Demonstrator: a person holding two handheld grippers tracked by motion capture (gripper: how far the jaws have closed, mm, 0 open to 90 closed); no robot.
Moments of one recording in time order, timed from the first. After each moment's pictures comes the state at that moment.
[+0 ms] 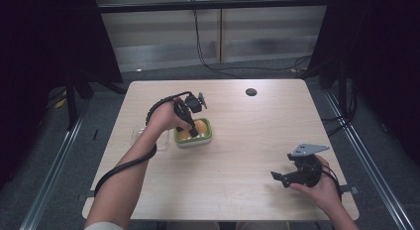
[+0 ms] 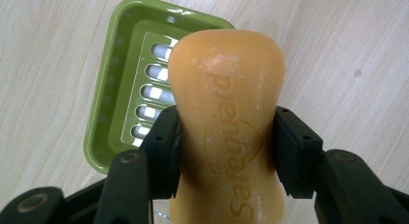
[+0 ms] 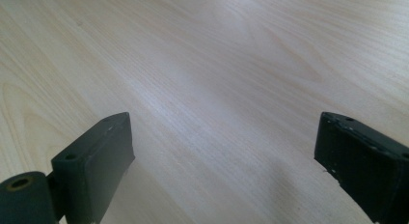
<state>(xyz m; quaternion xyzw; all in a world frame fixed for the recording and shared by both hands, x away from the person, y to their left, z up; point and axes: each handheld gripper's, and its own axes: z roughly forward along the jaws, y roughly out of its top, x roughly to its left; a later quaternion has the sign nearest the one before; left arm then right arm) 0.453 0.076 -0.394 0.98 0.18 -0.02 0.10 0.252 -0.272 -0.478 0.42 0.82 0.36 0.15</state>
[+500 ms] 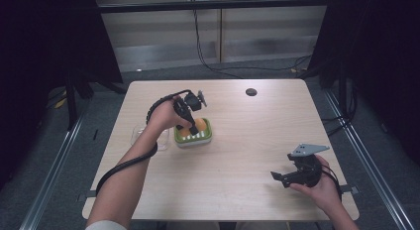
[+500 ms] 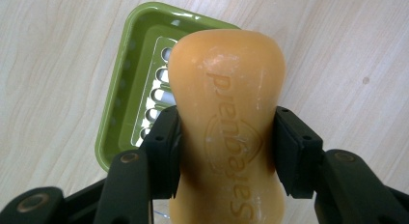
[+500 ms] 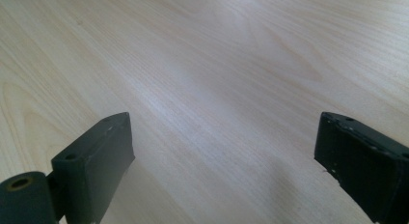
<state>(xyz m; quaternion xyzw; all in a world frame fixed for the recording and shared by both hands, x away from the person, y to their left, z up) 0.459 0.077 -0.394 0.98 0.18 -0.01 0.10 0.252 -0.272 -0.478 0.42 0.82 0.36 0.15</state>
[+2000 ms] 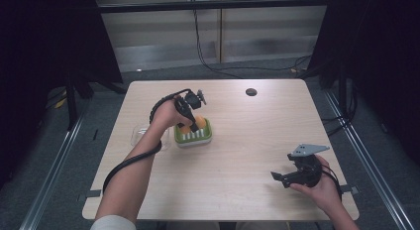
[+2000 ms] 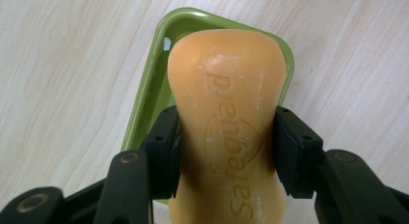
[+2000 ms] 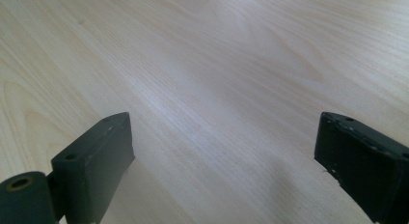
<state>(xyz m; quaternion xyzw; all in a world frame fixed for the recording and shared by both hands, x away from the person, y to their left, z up) 0.477 0.077 -0.409 0.98 0.19 0.00 0.10 0.252 -0.273 -0.479 0.42 0.82 0.36 0.14</state>
